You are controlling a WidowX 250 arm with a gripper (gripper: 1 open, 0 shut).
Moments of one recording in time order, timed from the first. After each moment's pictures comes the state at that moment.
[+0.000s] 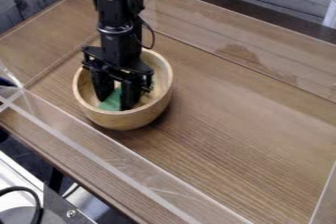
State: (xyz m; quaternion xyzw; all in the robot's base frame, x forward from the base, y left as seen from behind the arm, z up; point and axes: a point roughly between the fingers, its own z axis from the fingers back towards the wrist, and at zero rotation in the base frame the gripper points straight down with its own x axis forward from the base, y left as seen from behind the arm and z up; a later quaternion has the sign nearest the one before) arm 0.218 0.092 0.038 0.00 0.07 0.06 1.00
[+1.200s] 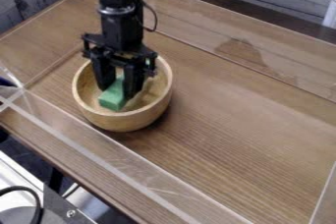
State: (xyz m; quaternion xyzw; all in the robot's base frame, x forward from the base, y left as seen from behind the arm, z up) arm 0.222 0.086 0.067 -0.01 0.07 0.08 0.99
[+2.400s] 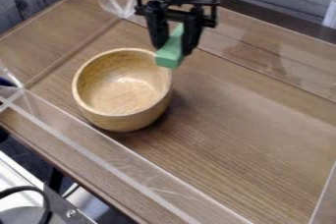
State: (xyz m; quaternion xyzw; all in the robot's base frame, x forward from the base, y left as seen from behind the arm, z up) arm 0.281 0.052 0.103 -0.04 0.05 0.10 0.99
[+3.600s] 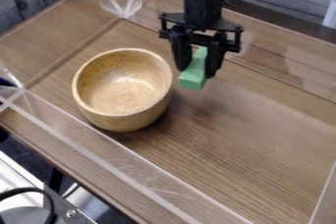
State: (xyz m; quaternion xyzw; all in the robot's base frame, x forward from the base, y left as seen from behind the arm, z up) arm 0.290 0.013 0.080 -0.05 0.04 0.08 0.99
